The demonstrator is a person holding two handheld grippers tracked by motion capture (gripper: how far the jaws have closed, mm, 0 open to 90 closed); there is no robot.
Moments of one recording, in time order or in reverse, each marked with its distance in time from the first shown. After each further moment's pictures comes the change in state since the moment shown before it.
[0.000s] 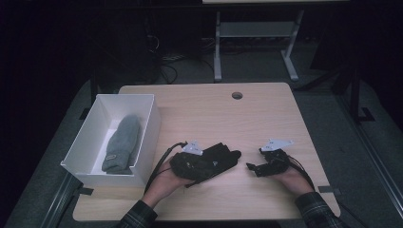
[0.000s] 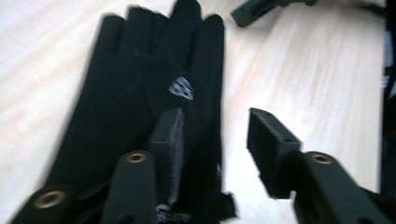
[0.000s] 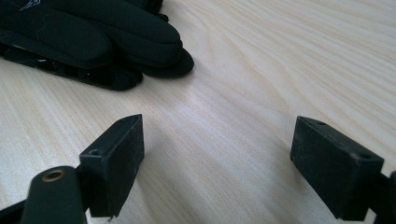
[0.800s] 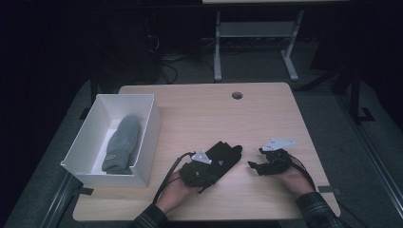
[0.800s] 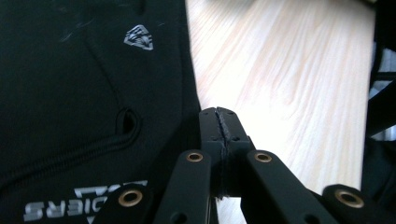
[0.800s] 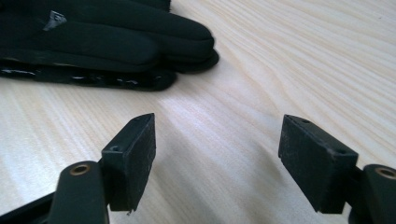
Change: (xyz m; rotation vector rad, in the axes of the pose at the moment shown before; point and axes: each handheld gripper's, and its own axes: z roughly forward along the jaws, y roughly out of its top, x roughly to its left) left arm -0.022 -0.017 0.029 0.037 -0.069 -0.105; right arm 0.002 0.004 -0.008 -0.004 -0.021 -0.022
